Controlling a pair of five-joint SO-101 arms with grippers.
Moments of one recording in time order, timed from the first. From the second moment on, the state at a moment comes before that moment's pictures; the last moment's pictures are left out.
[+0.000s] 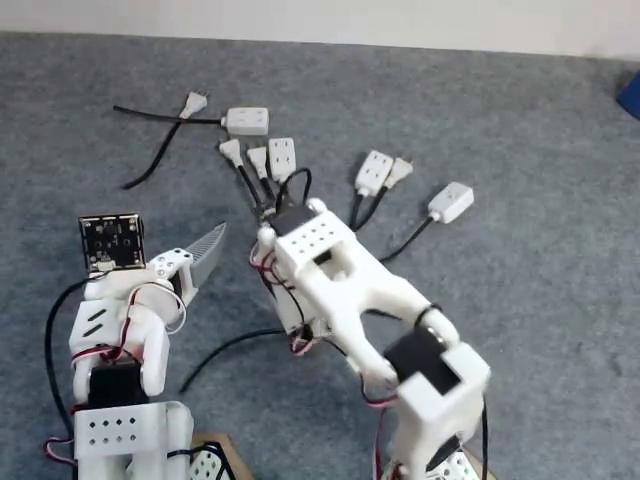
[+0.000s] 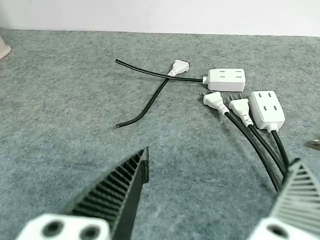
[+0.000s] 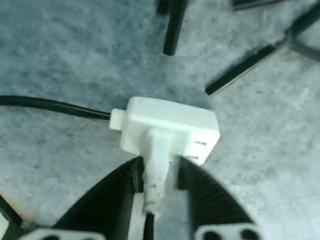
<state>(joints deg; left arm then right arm) -12.7 -84.3 81.5 34.8 3.0 -40.5 15.5 6.7 87.4 -5.9</state>
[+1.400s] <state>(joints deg) 8.7 -28.5 33.7 80.7 -35.8 11.0 5.7 6.4 73.0 10.9</state>
